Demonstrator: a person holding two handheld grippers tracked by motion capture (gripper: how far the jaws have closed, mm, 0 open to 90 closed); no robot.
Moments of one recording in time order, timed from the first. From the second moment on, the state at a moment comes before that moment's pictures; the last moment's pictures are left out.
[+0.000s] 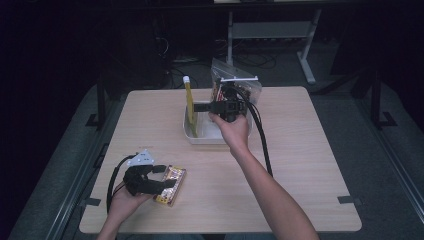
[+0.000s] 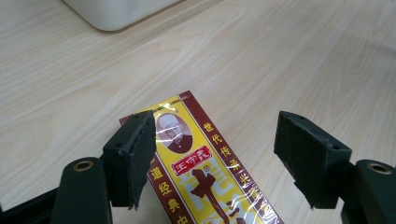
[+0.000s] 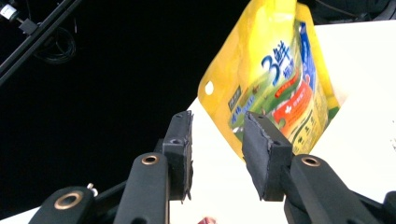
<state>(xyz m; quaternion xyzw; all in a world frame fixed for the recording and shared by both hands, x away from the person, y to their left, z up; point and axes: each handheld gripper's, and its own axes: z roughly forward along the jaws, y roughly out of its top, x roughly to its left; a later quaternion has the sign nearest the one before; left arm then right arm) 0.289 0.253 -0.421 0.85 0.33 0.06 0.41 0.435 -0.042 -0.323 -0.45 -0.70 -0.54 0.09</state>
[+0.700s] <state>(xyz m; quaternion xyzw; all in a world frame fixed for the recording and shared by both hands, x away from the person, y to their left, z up) 0.288 0.253 -0.423 0.84 0.34 0.07 0.41 0.422 -0.057 -0.343 -0.45 -0.71 -0.53 0.12</state>
